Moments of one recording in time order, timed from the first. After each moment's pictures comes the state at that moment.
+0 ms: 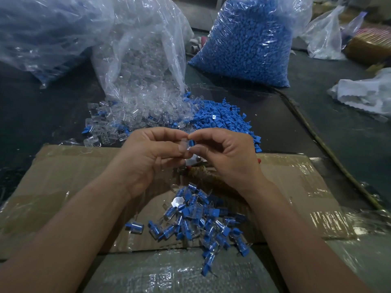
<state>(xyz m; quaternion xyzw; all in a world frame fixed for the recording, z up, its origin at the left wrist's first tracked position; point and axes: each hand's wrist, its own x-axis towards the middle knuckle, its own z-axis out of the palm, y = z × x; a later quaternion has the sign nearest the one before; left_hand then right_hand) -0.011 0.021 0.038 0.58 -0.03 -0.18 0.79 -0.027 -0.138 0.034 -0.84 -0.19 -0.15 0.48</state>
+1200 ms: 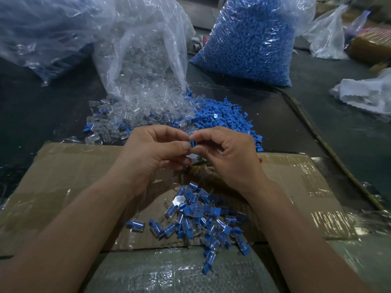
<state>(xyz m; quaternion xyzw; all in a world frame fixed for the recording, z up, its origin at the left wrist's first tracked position) -0.013 0.019 0.034 0.63 -0.05 -0.14 0.76 -0.028 -0.138 0.036 -0.88 -0.22 -0.20 0.38</state>
